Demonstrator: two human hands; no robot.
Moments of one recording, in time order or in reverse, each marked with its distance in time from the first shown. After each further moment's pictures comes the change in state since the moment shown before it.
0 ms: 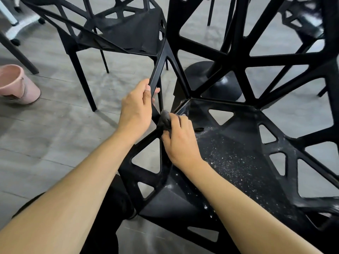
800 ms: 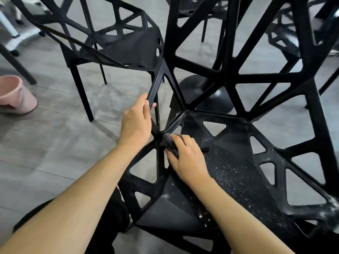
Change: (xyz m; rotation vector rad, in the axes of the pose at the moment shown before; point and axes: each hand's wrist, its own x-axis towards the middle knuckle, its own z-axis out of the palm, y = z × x) left_hand -0.003 0.006 0.002 0.125 0.012 0.023; right_hand -0.019 0.033 -0.019 -0.137 -0.109 0.008
